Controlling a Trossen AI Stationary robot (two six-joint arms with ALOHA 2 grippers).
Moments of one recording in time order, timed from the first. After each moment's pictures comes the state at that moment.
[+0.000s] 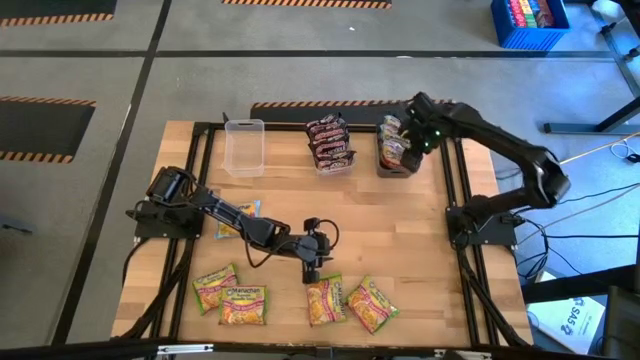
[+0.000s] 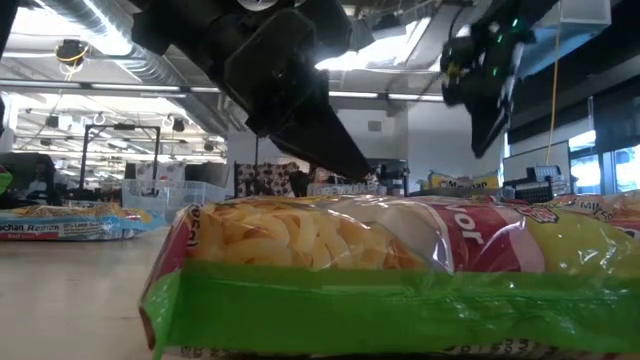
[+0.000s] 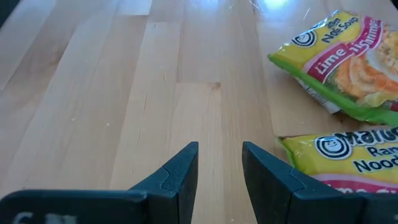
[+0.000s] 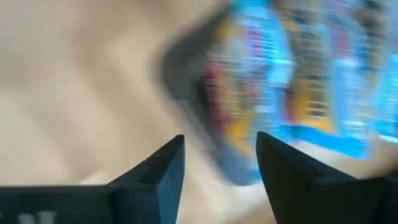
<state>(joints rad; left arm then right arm) -0.30 1.85 1.04 0.14 -0.27 -0.21 -0.79 1.34 1.13 -1.06 -0.18 -0.21</state>
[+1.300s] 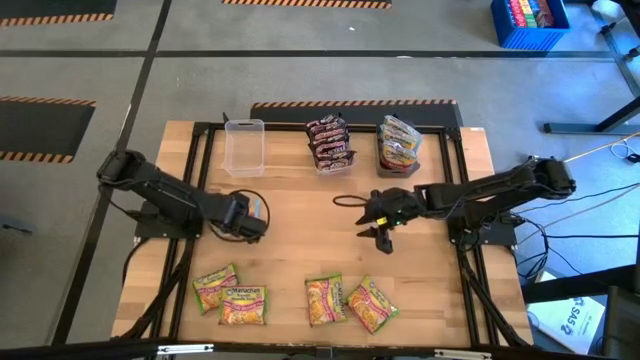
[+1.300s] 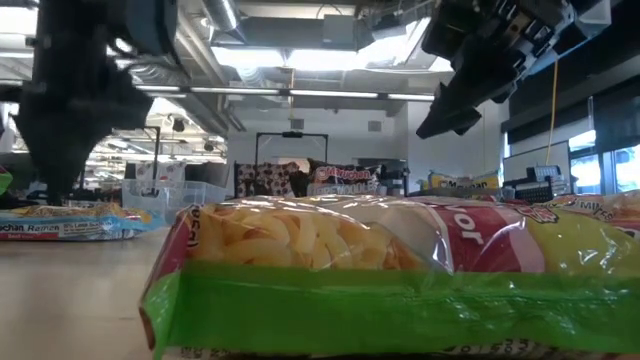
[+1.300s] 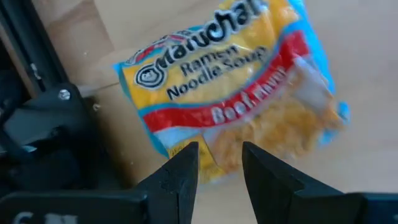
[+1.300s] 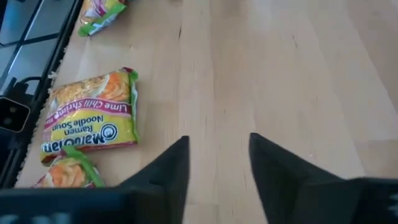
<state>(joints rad) -0.26 1.40 0.82 -1.16 -0.17 -1.46 0.09 1.30 0.71 -0.11 -0.12 0.23</state>
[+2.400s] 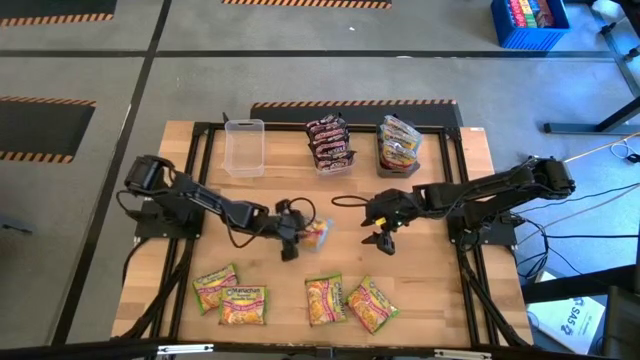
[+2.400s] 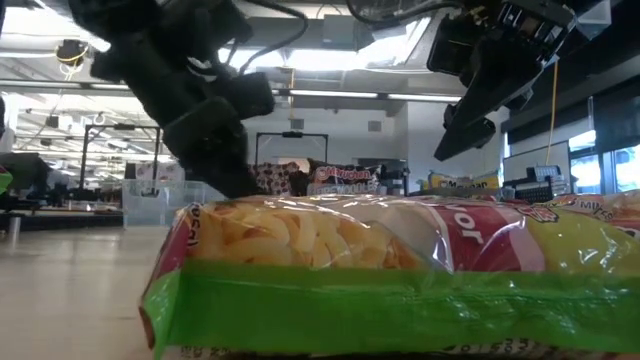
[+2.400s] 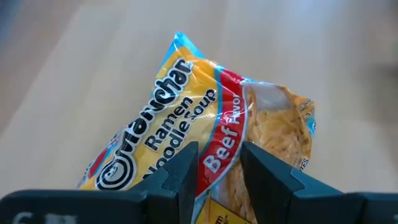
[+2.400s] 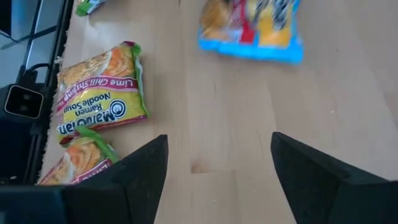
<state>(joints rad) -0.20 1.67 0.73 0.07 -0.25 -0.32 0.08 1.30 0.71 -0.19 -0.19 0.34</state>
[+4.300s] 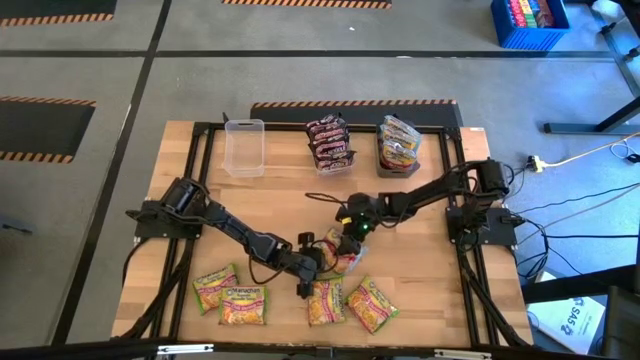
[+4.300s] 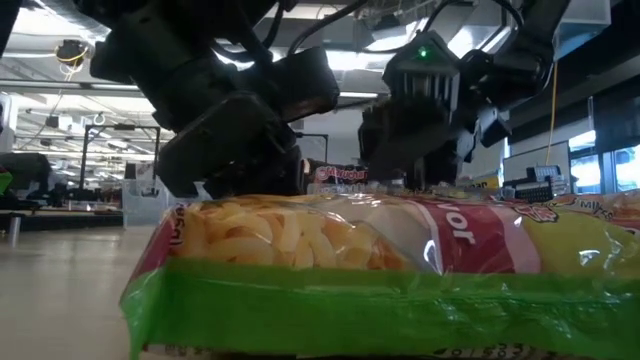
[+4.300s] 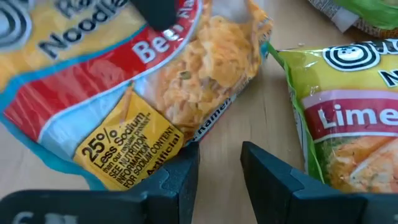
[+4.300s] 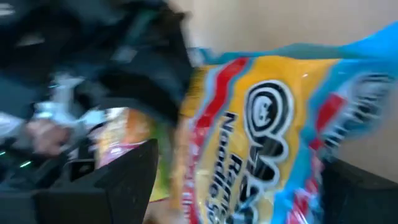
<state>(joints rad) -0.37 2.00 1.04 0.07 -0.32 -0.31 0.01 1.84 0.76 0.42 -0.55 0.74</state>
